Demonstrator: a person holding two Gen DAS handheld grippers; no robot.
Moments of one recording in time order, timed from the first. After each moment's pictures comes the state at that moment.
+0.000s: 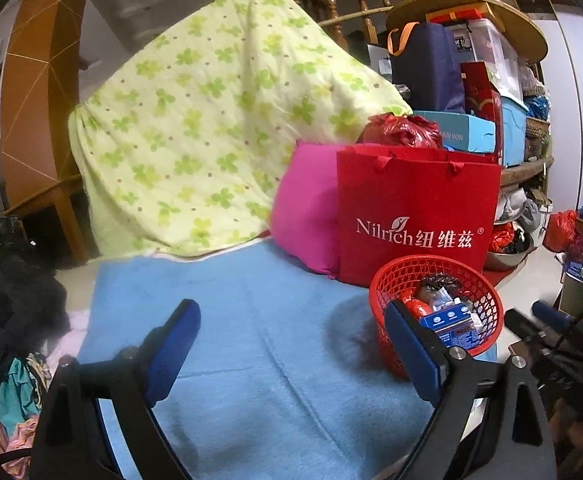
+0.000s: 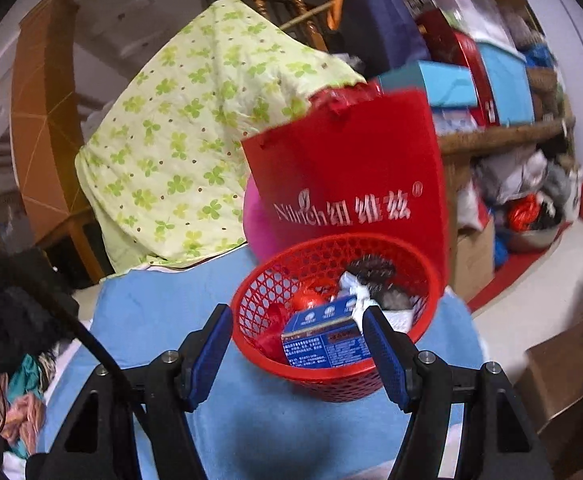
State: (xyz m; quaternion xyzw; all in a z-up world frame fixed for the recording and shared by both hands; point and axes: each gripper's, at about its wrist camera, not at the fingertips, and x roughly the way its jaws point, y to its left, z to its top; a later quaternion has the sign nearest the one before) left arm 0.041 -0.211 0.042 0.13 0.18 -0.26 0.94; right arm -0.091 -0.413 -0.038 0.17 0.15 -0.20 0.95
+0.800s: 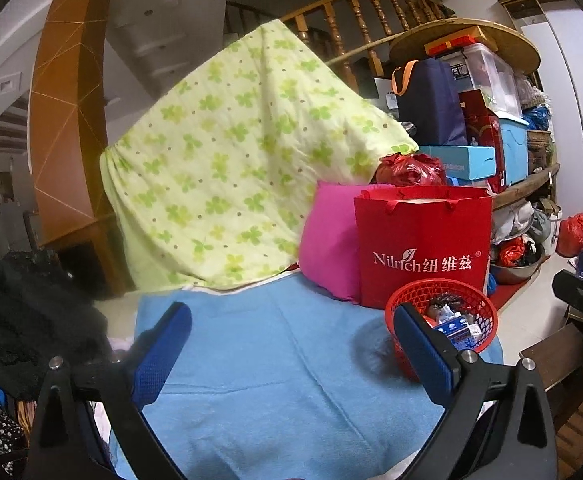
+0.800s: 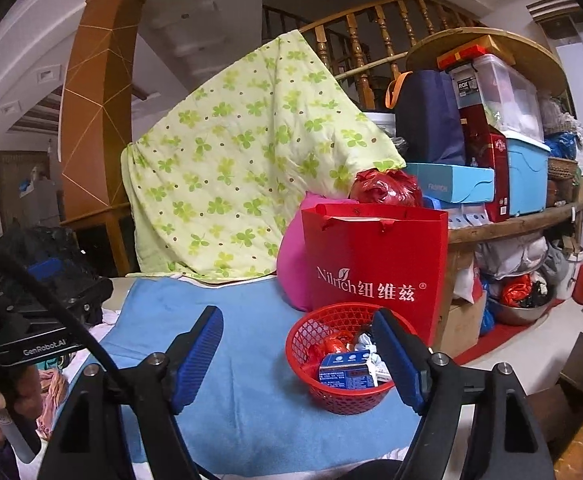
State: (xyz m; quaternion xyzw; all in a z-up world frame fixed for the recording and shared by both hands) left arm -0.024 -0.162 0.096 0.14 0.12 -0.24 0.95; right arm -0.161 -0.325 0.079 0.08 0.13 -0.18 0.97
